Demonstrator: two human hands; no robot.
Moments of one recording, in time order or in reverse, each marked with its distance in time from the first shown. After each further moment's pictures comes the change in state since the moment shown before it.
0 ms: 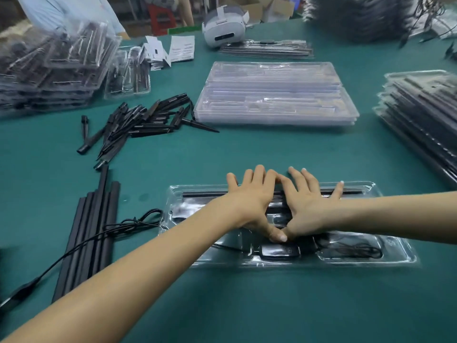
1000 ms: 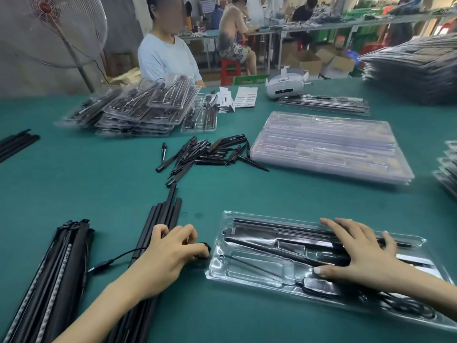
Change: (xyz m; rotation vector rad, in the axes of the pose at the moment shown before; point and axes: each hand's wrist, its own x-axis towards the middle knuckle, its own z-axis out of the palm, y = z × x) left_hand -0.180 -0.116 0.041 0.023 0.505 -0.139; right_hand -0.014 0.033 0.001 0.042 0.180 -0.200
